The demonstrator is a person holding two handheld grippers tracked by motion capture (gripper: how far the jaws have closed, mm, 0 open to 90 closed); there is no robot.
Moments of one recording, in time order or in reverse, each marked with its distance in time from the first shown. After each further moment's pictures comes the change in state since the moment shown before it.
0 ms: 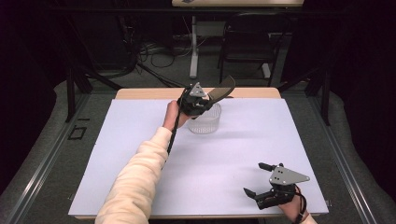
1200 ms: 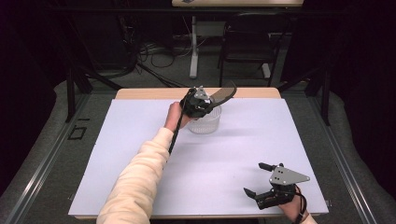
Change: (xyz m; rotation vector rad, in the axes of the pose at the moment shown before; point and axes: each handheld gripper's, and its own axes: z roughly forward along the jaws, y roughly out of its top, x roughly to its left) left arm -0.003 -0.003 0.014 0.080 -0.005 0.024; right arm 0.000 0.000 0.000 -0.002 -0.001 -0.003
